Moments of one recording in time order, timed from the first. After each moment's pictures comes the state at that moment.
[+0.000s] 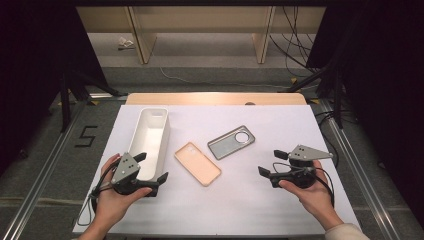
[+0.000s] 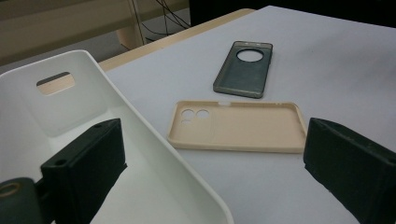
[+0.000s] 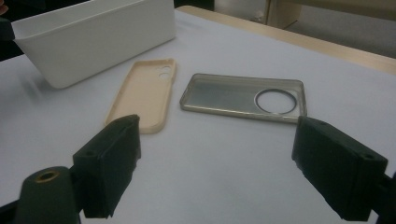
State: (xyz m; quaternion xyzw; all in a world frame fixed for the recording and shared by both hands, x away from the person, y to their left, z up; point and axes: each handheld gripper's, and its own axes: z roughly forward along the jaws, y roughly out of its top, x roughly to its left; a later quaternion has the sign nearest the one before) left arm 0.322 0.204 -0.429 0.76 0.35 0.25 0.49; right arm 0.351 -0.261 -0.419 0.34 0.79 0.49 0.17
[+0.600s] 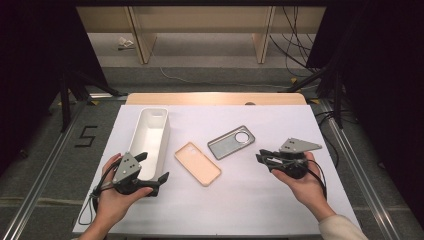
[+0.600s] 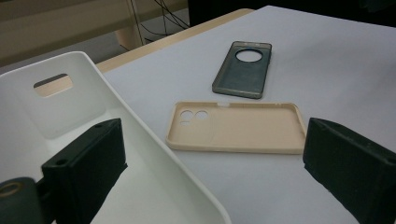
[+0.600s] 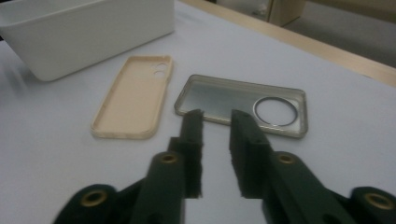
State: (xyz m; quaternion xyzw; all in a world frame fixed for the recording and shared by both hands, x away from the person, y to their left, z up) left arm 0.323 0.202 -0.429 0.76 0.34 0.25 0.49; right arm 0.373 -0.241 -0.413 0.32 0.81 0.46 0.17
